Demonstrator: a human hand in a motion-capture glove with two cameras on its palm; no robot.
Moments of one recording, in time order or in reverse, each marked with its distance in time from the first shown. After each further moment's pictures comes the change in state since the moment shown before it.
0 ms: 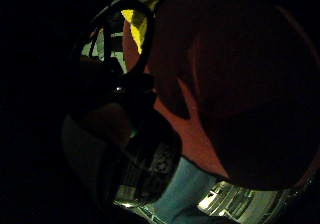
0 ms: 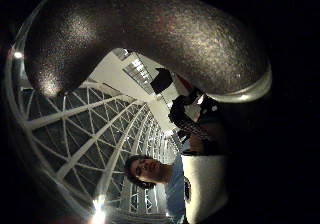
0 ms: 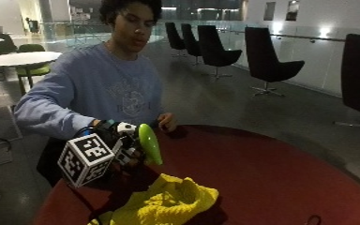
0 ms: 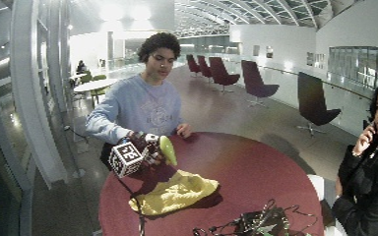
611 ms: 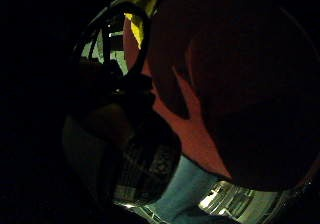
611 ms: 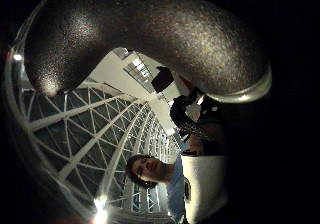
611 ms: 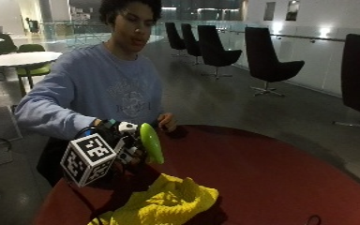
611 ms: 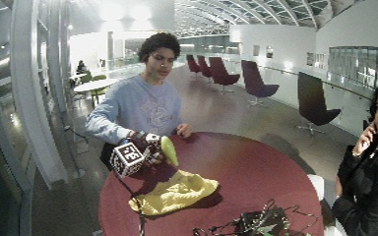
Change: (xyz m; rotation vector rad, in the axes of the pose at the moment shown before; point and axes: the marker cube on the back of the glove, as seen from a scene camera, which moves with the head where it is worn) arm -0.003 -0.001 0.005 -0.013 -0.011 -0.020
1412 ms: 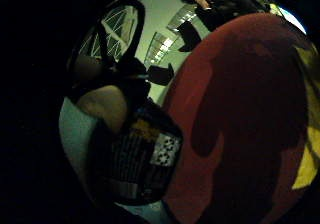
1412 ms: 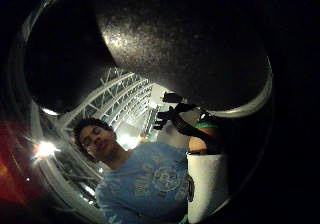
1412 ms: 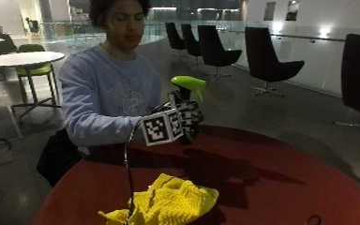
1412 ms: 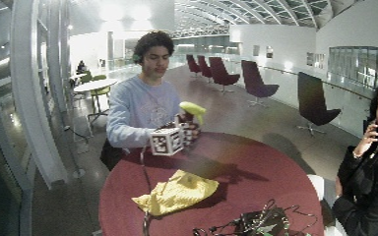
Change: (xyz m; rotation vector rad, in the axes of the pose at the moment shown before) arm -0.095 -0.041 0.174 -0.138 0.057 -0.892
